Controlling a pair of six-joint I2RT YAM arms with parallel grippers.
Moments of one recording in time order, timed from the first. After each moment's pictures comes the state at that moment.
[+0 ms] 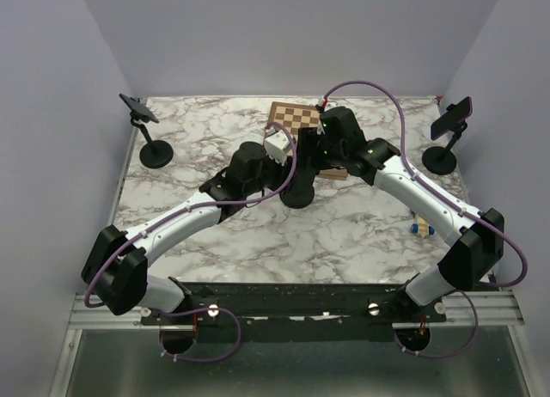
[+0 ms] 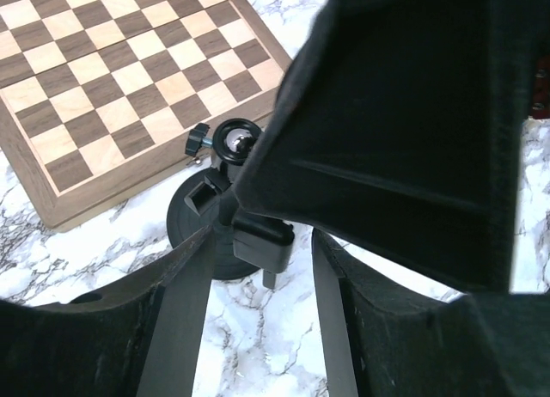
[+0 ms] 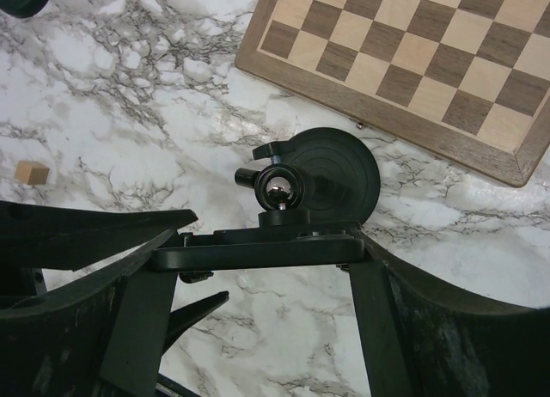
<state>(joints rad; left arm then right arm) -0.72 1.37 0.97 0.04 0.12 -0.15 0.66 1.54 1.44 -0.57 0.08 0.44</state>
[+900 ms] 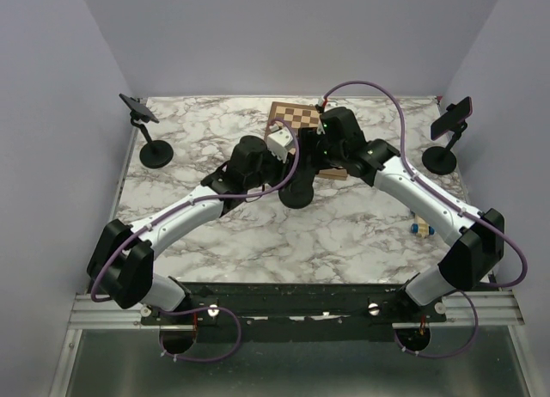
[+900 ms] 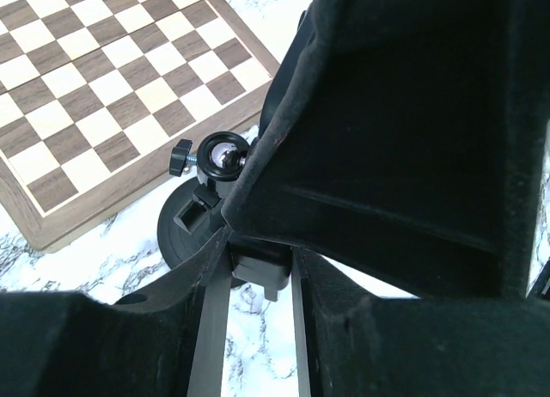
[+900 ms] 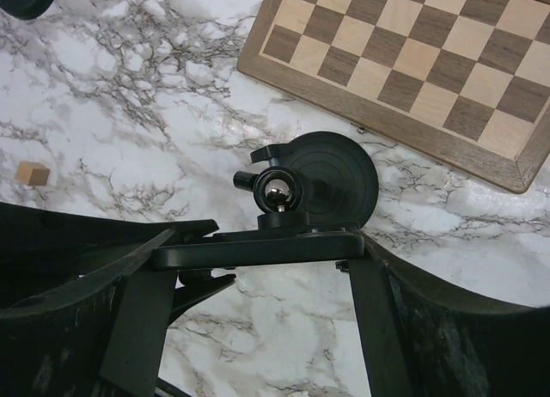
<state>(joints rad) -0.68 1.42 1.01 0.04 0.23 -0.12 0.66 1.55 1.43 -0.56 0.07 0.43</state>
